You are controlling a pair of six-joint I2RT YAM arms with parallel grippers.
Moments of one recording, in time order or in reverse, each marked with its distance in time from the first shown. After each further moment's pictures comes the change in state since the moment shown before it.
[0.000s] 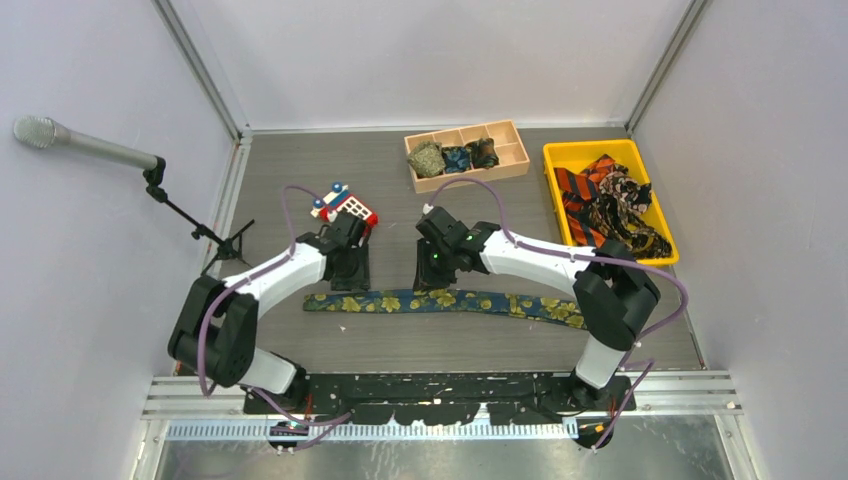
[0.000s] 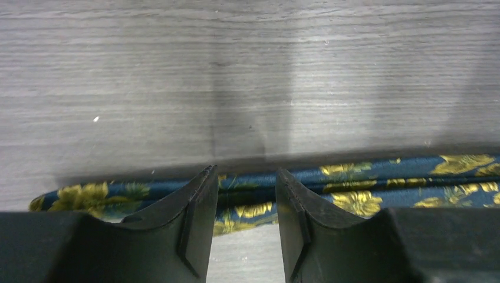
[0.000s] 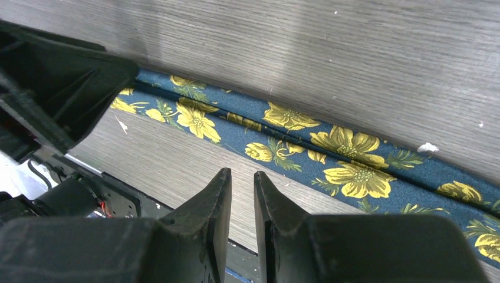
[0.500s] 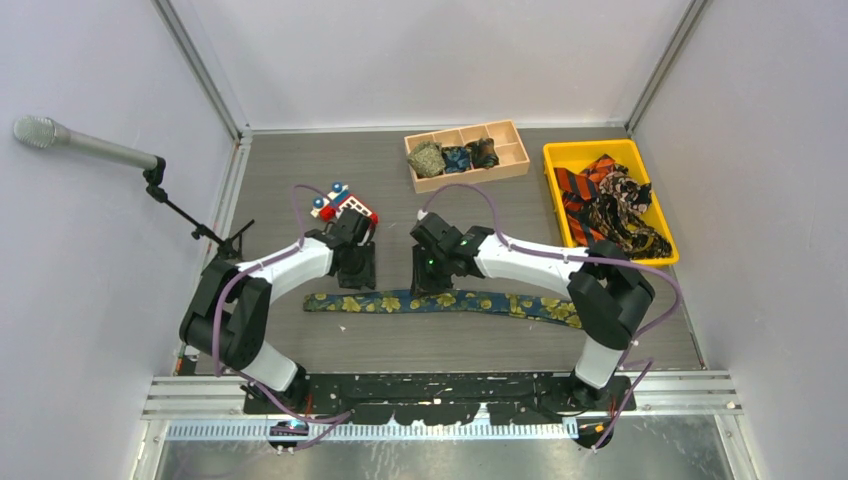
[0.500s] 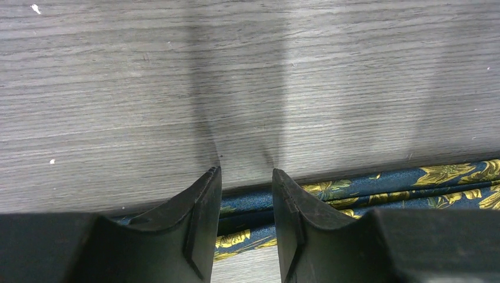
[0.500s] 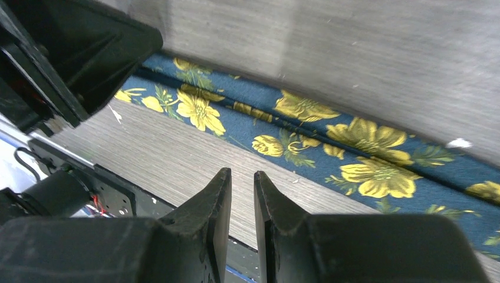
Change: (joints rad) left arm 0.000 0.126 0.020 0.090 0.089 0.029; right arm 0.026 0.016 0.000 0.005 -0.005 0.005
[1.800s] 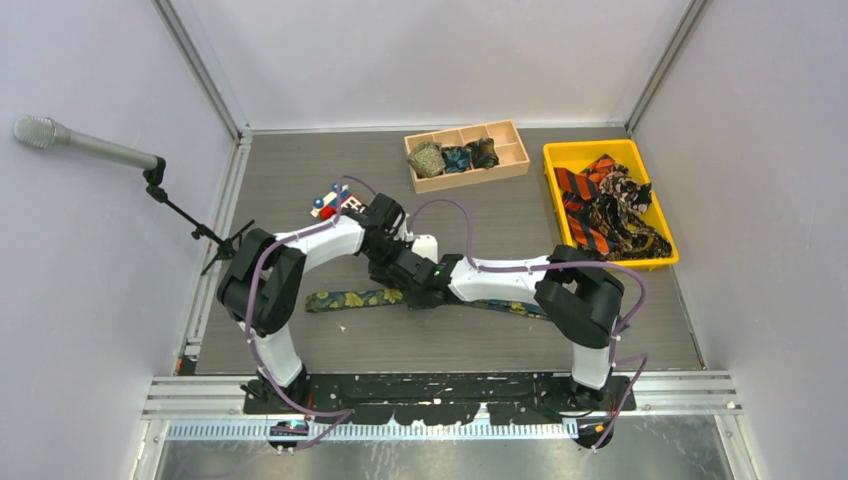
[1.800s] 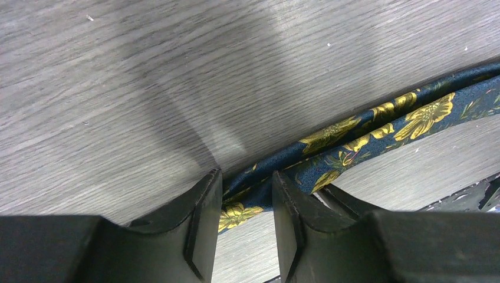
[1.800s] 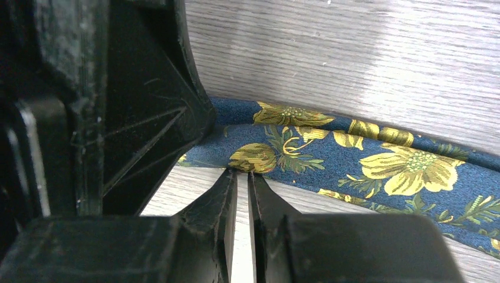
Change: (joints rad) left arm -0.096 0.243 0.264 -0.114 0.262 0.102; right arm 0.169 0.127 -0.015 0.060 0.396 0.058
